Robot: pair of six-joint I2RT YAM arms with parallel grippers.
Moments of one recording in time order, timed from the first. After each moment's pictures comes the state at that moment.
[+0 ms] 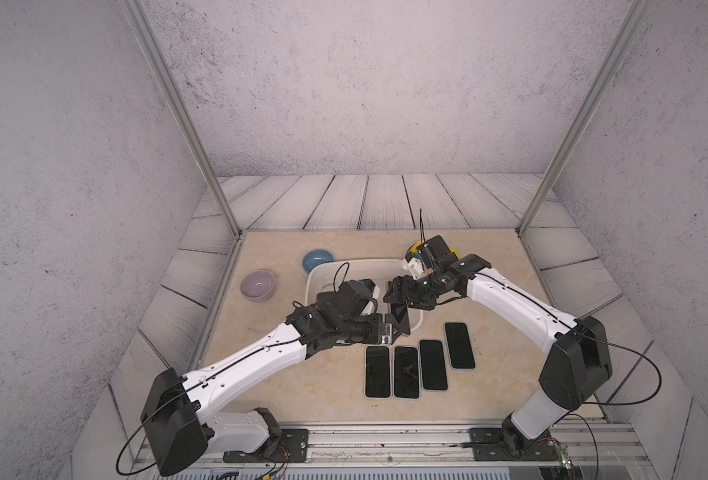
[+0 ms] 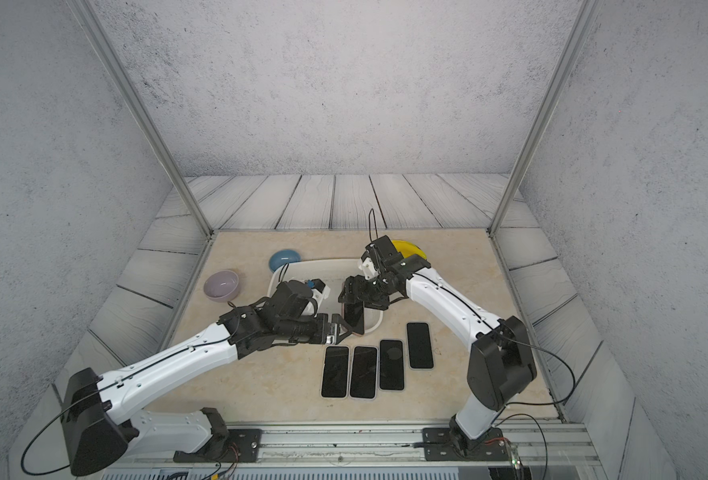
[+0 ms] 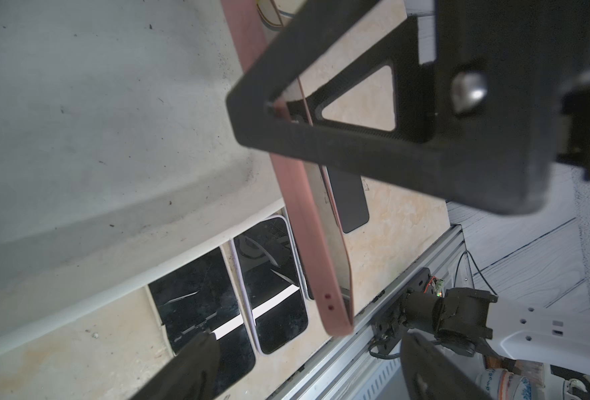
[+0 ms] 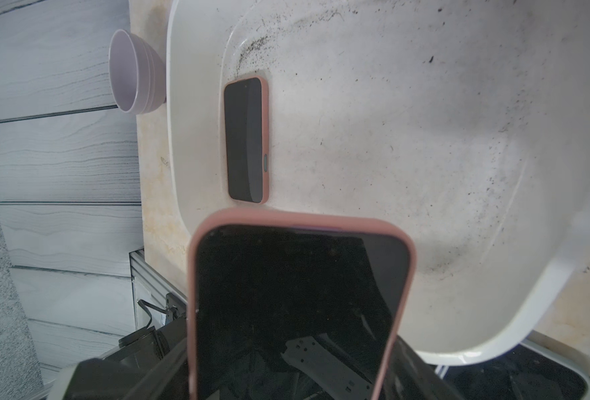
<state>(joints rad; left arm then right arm) -0.88 1.28 1.05 -0.53 0.22 -0.74 0.58 1.62 1.42 -0.83 -0.47 0.57</state>
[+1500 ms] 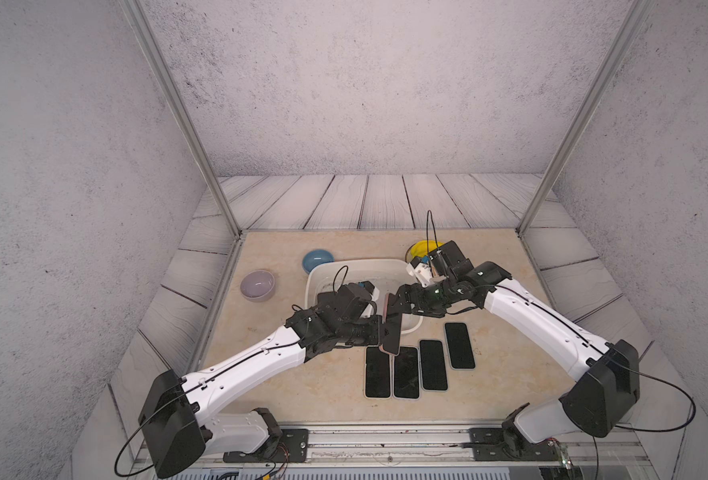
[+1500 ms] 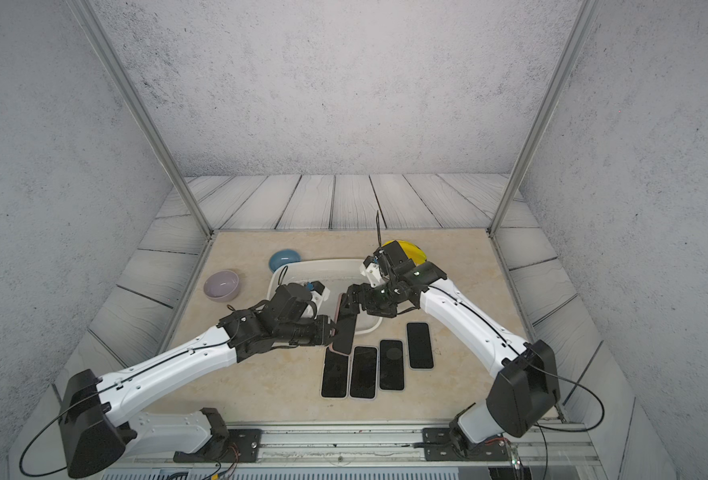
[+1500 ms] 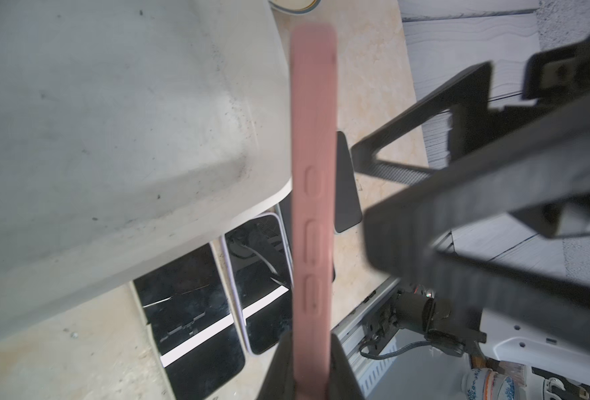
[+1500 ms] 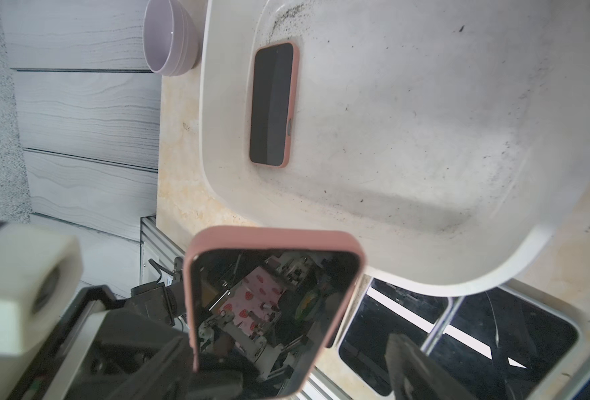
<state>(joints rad) -0.88 1.23 0.98 -0.51 0.23 -0.79 0.57 1.47 1.35 -0.90 -0.50 0.50</state>
